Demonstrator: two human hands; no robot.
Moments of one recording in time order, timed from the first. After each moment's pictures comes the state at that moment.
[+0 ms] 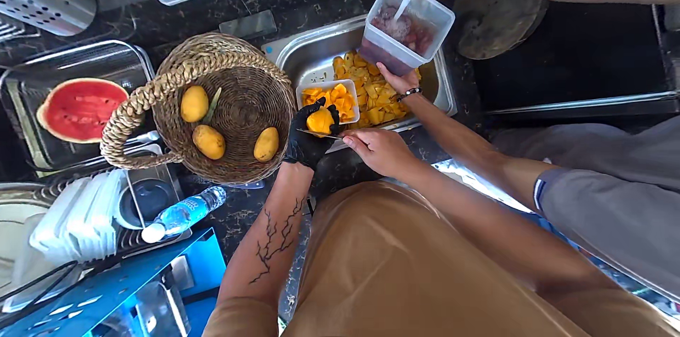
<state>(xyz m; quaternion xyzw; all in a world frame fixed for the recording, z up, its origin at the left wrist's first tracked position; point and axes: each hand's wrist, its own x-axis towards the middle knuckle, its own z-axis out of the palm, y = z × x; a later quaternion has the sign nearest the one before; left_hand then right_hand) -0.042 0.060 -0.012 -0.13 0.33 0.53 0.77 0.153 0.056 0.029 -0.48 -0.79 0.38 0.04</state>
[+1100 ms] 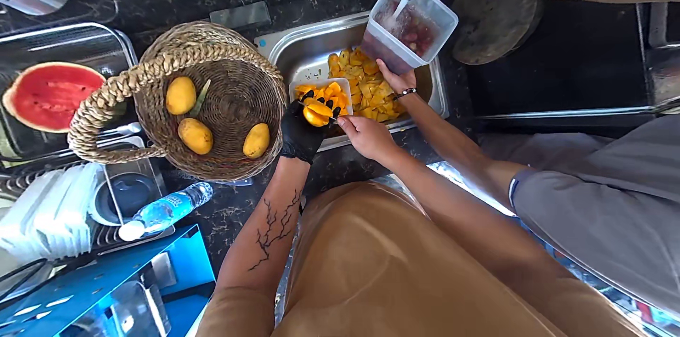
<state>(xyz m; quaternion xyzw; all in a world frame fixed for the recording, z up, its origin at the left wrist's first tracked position) -0.027 0.074 -0.016 -0.18 0.40 0.60 0.67 0.144 0.089 -0.009 -0.56 -0.69 0.45 -0.06</state>
